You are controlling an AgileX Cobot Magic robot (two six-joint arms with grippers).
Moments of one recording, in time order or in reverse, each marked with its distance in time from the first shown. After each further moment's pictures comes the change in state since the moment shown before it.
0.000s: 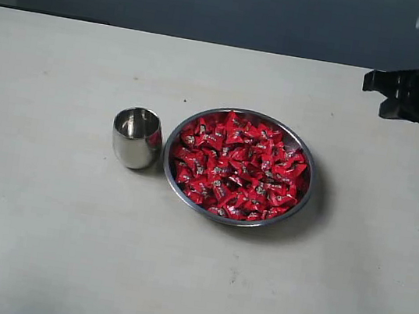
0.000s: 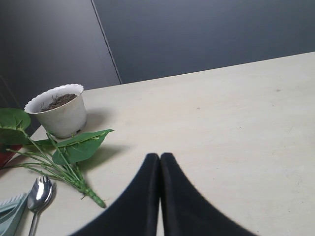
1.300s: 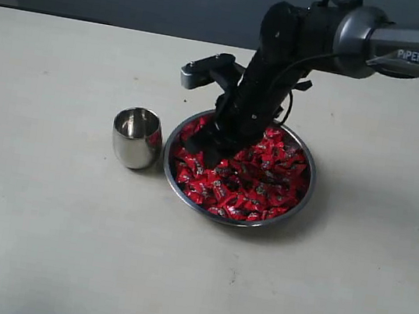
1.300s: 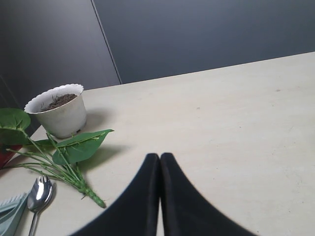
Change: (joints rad) left arm 0.000 0.000 0.000 0.000 0.000 0.000; right arm 0.508 0.499 -0.516 -0.154 0.418 -0.113
